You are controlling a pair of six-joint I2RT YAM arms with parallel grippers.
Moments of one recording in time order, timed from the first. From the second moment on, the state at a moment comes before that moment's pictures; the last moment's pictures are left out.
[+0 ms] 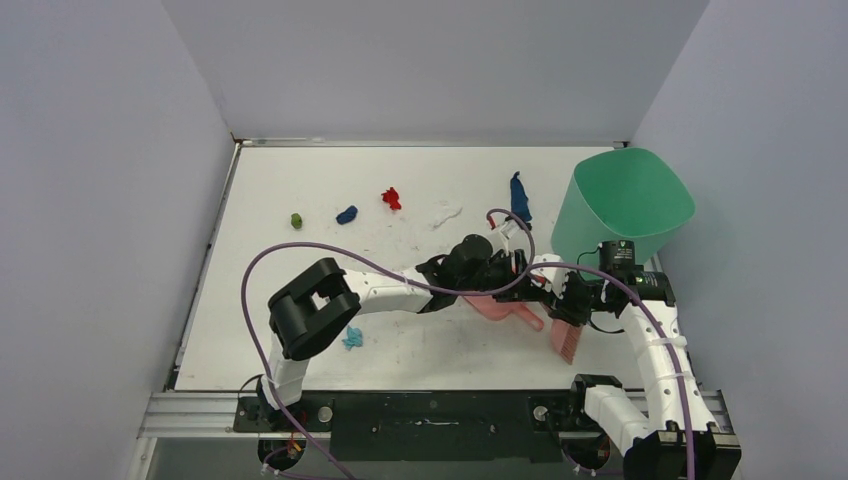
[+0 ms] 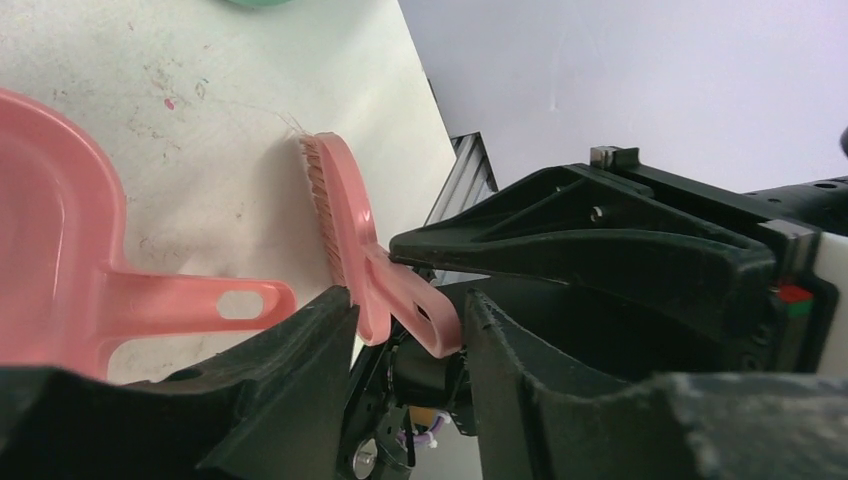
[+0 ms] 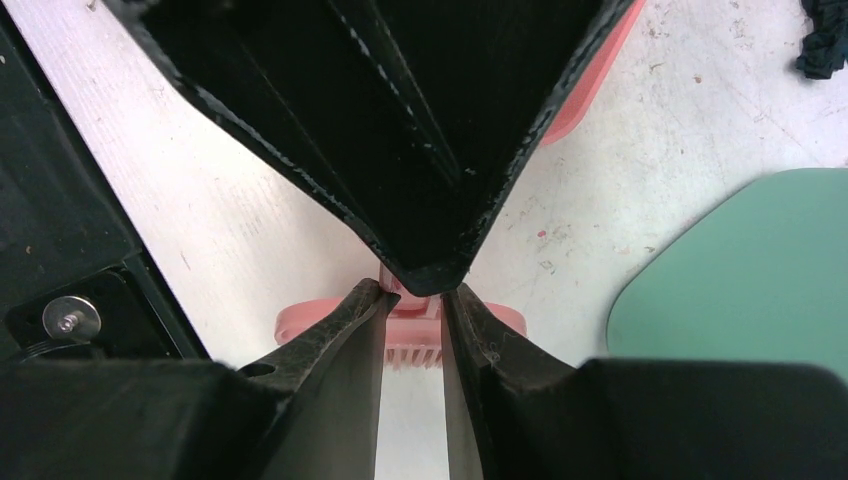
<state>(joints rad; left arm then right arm) -1.06 1.97 1.25 0.44 0.33 -1.07 -0.04 0.93 0.80 -1.10 -0.59 -1.18</state>
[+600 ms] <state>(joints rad) -1.05 1.99 1.26 0.43 0.36 -1.05 -0.05 0.91 0.89 -1.13 -0.64 -1.09</state>
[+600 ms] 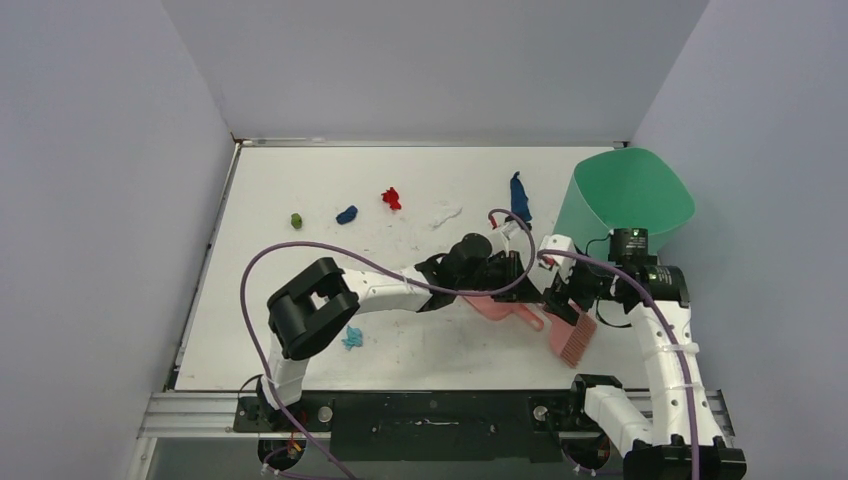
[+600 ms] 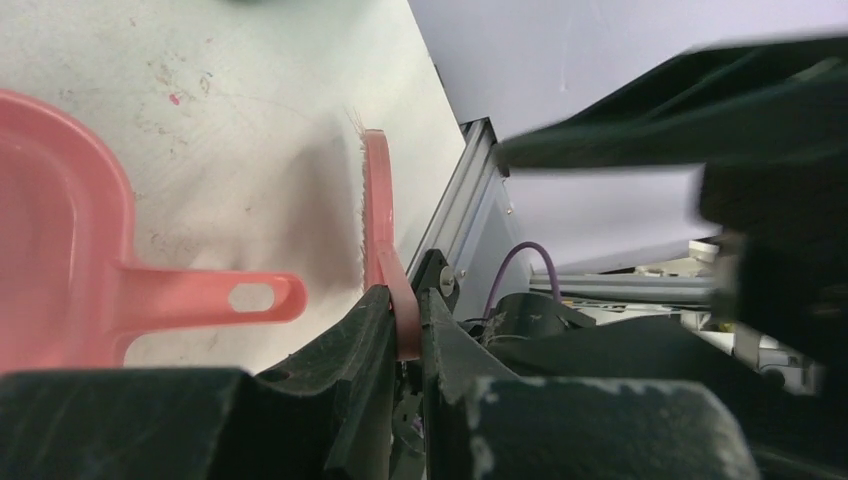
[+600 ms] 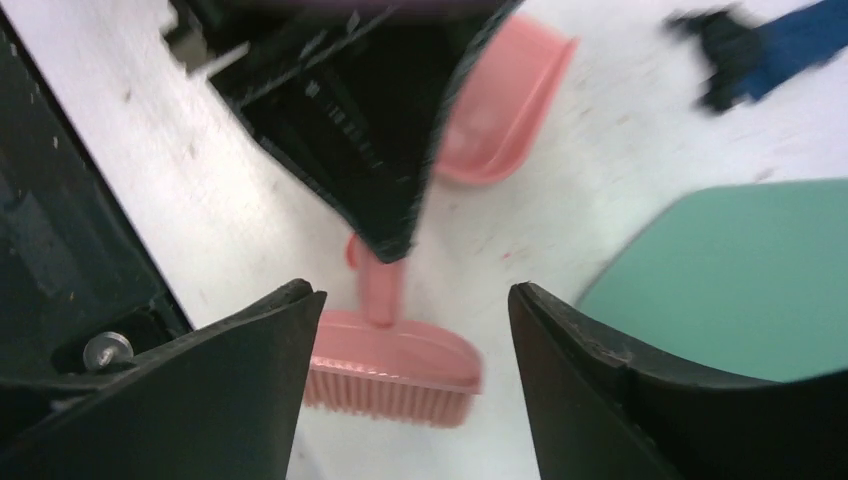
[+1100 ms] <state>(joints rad) -1.01 1.60 1.20 0.11 0.44 -0.68 -0.05 1.10 1.26 -1.34 -0.84 -1.14</state>
